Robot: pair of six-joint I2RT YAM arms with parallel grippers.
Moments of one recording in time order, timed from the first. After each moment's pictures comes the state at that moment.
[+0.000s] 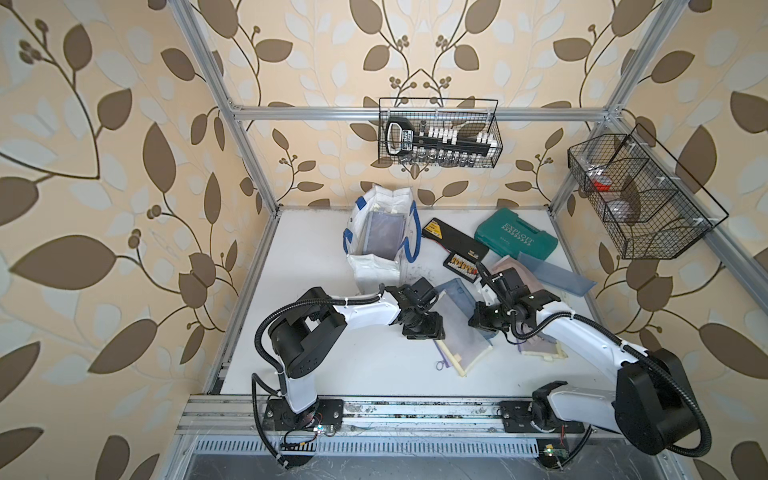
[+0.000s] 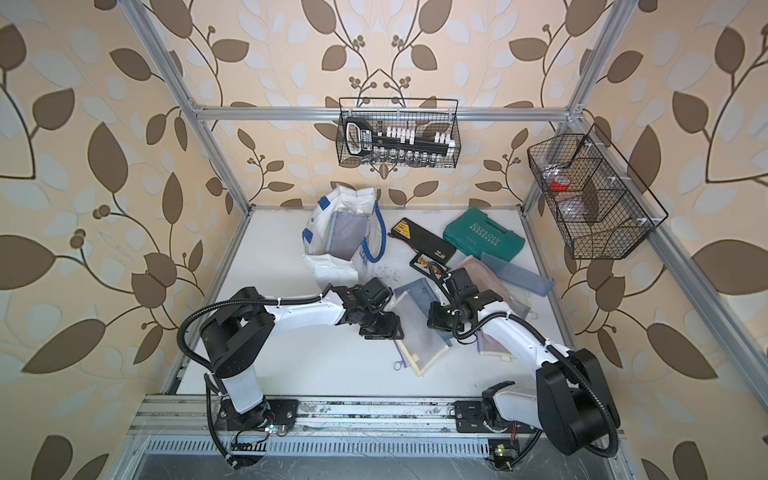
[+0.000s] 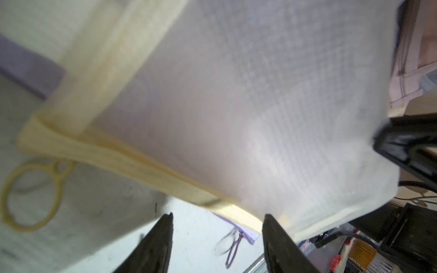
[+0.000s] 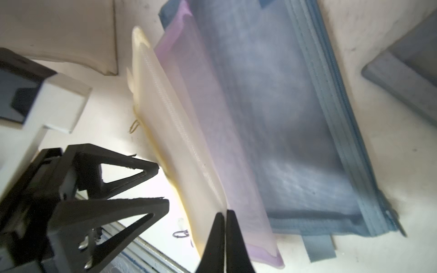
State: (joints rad) left arm -0.88 1.77 1.07 -0.42 0.38 -0.77; right arm 0.34 1.23 0.73 -0.63 -0.33 0.50
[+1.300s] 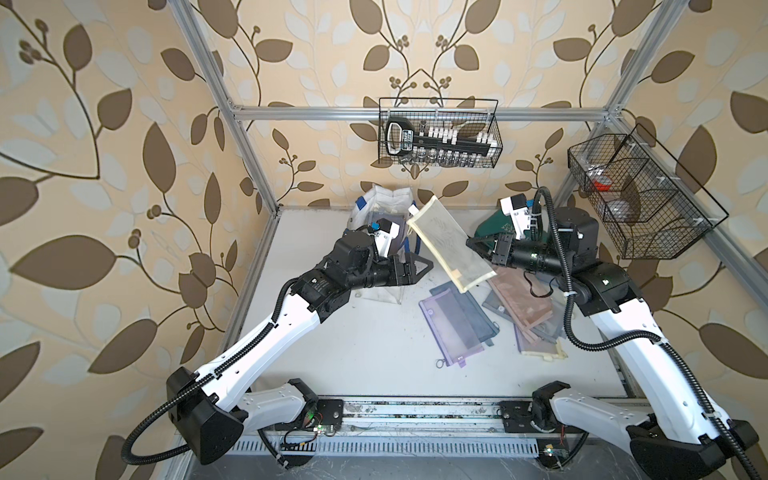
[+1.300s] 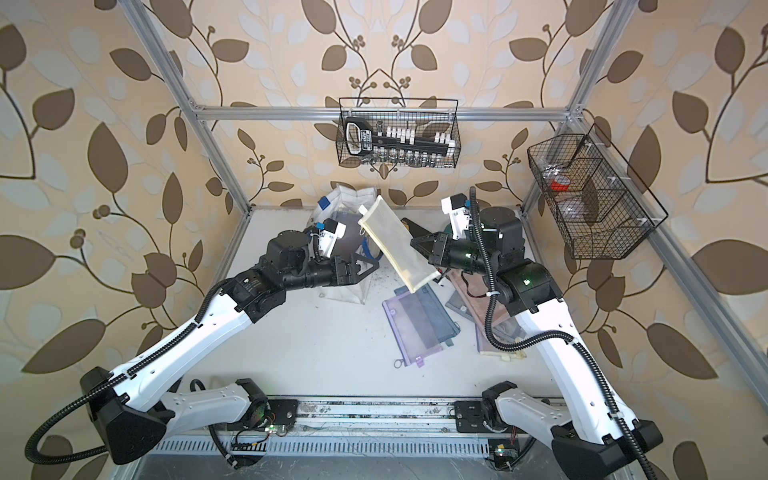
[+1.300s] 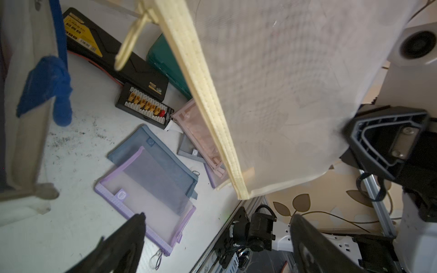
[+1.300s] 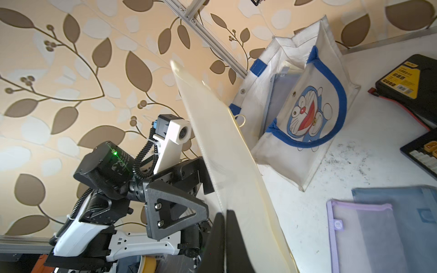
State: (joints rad) left arm -0.62 1.18 1.13 -0.29 0.44 -0.77; right arm 0.35 1.11 1.35 -0.58 -0.57 0.70
